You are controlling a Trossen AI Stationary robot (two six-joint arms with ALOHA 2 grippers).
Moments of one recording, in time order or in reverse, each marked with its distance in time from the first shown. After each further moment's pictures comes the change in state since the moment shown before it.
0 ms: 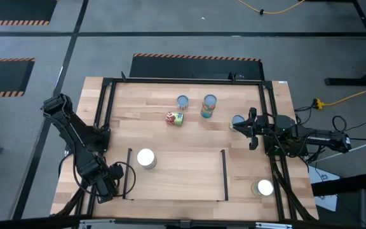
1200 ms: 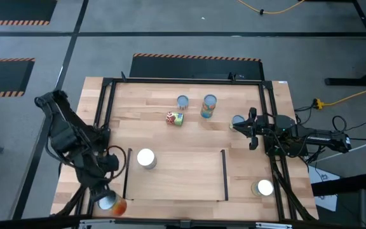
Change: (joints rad) left arm 0.089 -0.097 0.523 -0.134 -0.020 -0.214; right arm 0.000 0.000 0.000 0.000 0.000 0.000
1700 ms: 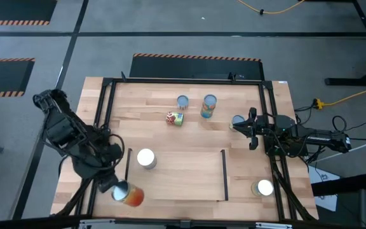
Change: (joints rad) left arm 0.062 0.003 0.099 0.005 -0.207 -0.026; right arm 0.000 0.000 0.000 0.000 0.000 0.000
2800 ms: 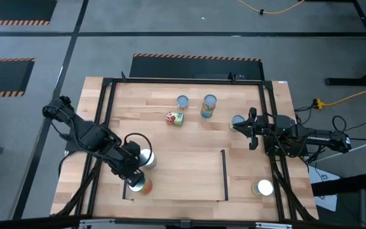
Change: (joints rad) left arm 0.195 0.159 0.001 -0.116 0.135 0.006; right arm 0.000 0.000 0.000 0.000 0.000 -0.003
